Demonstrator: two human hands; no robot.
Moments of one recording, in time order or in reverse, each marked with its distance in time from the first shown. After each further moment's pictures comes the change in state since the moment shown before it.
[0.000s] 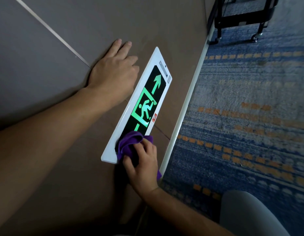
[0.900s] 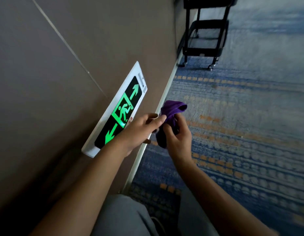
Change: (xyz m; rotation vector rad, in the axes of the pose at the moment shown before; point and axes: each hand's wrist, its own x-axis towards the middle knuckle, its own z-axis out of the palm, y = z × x) left_hand -0.072 0.136 -0.033 -2.061 -0.379 -0.409; right_hand 0.042 -0.025 -0.181 0.174 0.238 0.043
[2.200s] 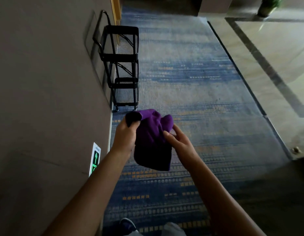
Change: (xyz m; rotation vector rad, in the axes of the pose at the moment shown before) left_hand -0.158 0.544 -0.023 -0.434 0.005 0.152; right_hand 0.052 -0.622 -0.152 0.075 0.056 0.335
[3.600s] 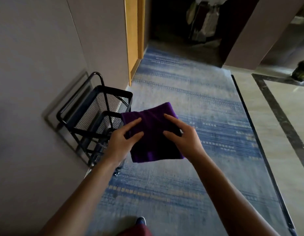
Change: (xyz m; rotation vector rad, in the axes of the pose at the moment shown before) left_hand 0.503 0.182 0.270 0.156 -0.004 0.295; right_hand 0.566 -0.340 -0.224 -0.669 -0.118 -0.338
